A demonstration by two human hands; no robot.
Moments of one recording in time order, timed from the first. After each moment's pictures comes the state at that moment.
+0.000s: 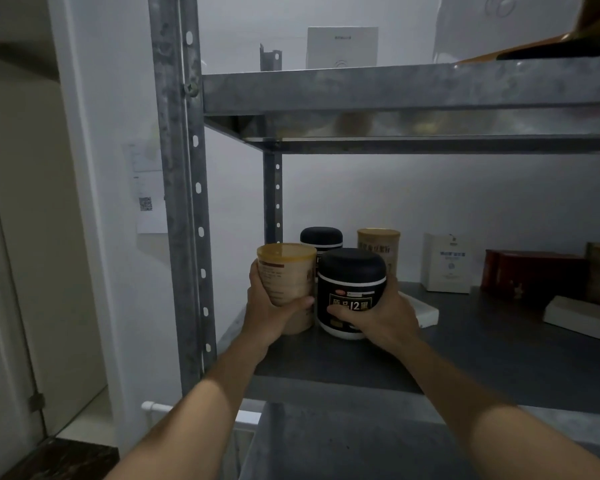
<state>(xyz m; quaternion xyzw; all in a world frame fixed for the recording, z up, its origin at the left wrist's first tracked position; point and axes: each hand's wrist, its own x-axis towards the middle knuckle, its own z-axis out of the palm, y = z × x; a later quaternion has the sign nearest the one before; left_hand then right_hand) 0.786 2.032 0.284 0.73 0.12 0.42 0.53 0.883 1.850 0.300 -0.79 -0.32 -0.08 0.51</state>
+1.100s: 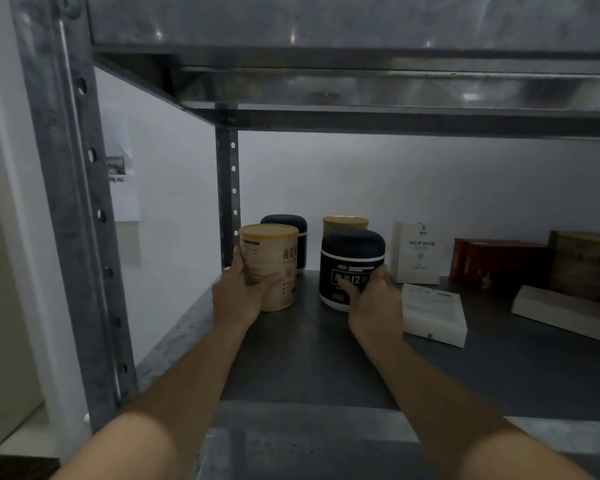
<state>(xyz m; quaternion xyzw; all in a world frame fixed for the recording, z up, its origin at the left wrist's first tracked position) 0.851 2.041 0.288 0.79 0.23 0.40 0.40 0.935 1.854 0.289 -0.83 -0.20 -0.22 0.47</state>
